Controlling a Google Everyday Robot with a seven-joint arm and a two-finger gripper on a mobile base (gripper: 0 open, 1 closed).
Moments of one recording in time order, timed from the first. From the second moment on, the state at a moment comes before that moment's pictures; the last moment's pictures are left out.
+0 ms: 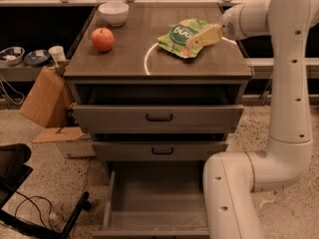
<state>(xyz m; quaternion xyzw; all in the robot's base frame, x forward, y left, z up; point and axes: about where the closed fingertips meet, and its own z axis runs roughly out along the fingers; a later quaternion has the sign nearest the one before) 0.772 -0.168 0.929 -0.34 0.78 0.12 0.51</state>
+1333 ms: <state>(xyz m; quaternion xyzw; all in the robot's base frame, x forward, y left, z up) 0.793 -0.161 0.882 -0.39 0.77 -0.02 0.51</state>
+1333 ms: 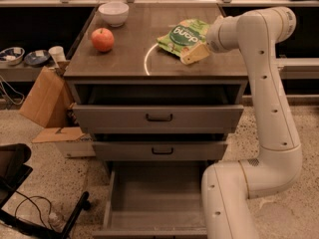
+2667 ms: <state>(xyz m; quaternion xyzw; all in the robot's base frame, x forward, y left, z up) 0.833 -0.151 0.865 -0.34 0.81 0.05 0.47</state>
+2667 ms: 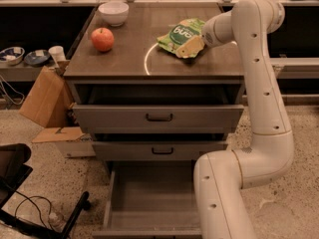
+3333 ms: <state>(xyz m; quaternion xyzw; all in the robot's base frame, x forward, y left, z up) 0.842 -0.136 0.827 -0.36 0.83 0.09 0.43</state>
